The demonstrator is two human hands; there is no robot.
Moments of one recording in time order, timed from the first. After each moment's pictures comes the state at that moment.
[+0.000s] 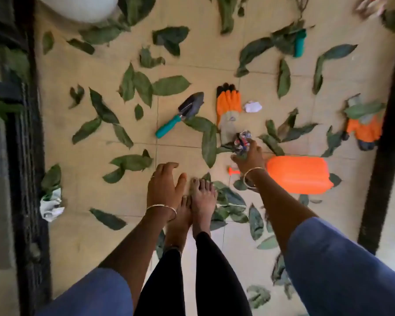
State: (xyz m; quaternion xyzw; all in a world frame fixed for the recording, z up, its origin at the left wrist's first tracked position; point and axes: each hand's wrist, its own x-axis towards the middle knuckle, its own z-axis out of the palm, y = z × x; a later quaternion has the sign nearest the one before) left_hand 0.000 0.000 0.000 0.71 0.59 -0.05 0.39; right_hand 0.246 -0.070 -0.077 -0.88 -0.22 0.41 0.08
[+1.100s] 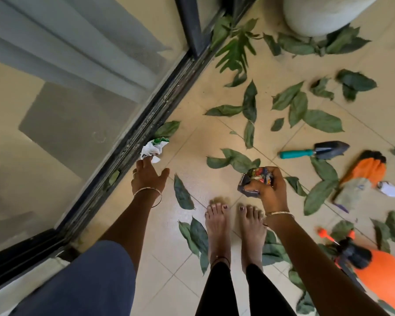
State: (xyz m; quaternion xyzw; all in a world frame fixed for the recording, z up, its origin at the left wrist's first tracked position) left_hand -0.371 0.020 -0.055 0.41 0.86 -0.06 0.30; right_hand -0.055 0.028 -0.013 -0.71 -0.18 0.61 0.30
